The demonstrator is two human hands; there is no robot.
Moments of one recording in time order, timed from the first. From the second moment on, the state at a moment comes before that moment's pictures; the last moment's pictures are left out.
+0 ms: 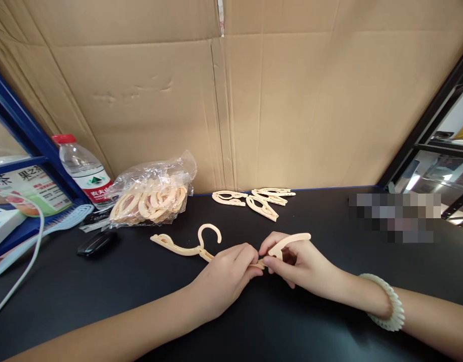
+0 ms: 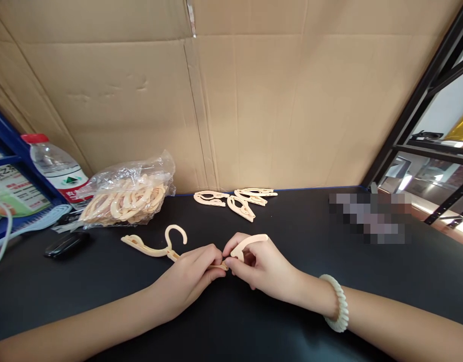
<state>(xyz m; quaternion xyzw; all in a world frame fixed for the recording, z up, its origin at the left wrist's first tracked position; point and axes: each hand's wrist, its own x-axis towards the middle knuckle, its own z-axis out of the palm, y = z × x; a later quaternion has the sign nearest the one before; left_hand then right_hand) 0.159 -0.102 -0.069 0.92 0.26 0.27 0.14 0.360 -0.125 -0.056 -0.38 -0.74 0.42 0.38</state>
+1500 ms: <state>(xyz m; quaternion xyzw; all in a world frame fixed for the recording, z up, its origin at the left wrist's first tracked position) 0.163 -0.106 -0.064 0.94 0.19 0.25 0.09 0.409 -0.073 -0.048 -0.47 -0.72 0.45 0.23</state>
